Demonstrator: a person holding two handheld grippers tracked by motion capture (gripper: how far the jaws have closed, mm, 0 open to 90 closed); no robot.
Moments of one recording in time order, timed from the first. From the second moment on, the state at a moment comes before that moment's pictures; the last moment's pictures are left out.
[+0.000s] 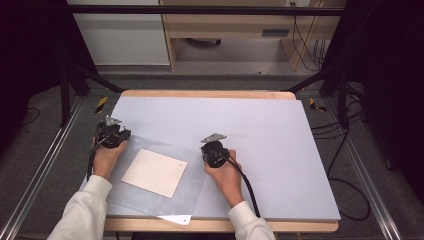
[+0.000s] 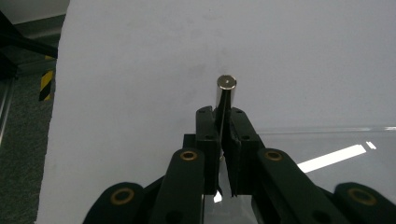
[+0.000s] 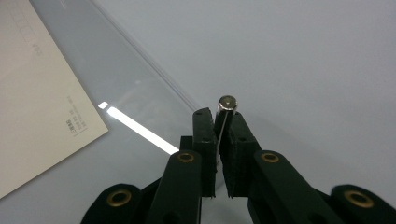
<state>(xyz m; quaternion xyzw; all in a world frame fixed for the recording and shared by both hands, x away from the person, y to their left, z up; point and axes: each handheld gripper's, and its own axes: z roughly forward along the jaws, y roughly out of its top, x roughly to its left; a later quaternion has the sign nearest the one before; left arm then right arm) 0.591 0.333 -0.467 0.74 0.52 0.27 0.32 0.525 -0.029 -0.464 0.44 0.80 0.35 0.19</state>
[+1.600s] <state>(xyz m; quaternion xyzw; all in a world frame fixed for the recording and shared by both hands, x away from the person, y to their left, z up) 0.566 0.251 -0.391 0.81 0.43 0.23 0.33 0.566 -0.128 -0.387 0.45 0.82 0.30 0.16</state>
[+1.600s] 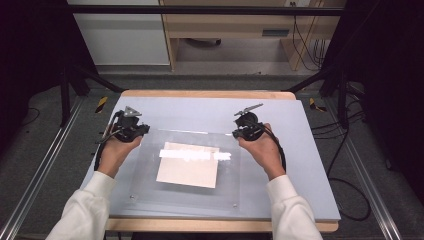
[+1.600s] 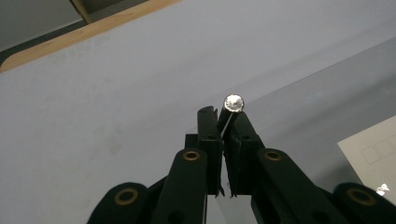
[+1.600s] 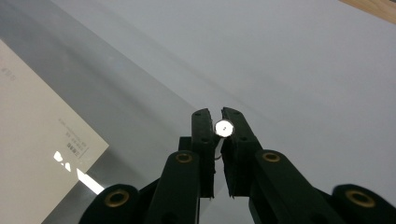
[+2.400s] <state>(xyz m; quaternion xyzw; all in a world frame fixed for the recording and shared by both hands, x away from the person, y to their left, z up) 0.558 0.195 -0.413 0.83 0.42 0.22 0.31 0.570 -0.180 -0.401 0.48 0.82 0.25 0.17</state>
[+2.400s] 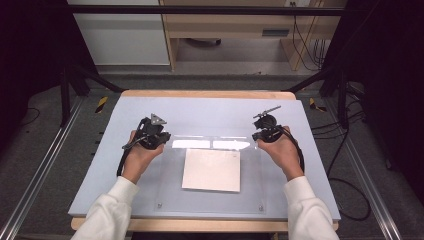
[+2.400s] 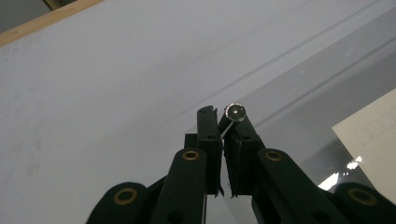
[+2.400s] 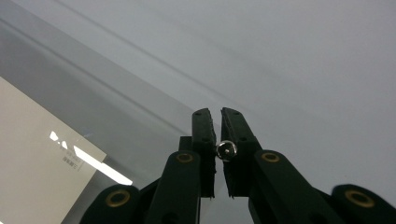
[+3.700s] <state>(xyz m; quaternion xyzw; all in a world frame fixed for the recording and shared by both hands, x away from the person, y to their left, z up) 0.568 0.200 -0.457 0.81 0.45 0.19 0.32 0.575 -0.180 -0.451 0.50 0.80 0.29 0.18</state>
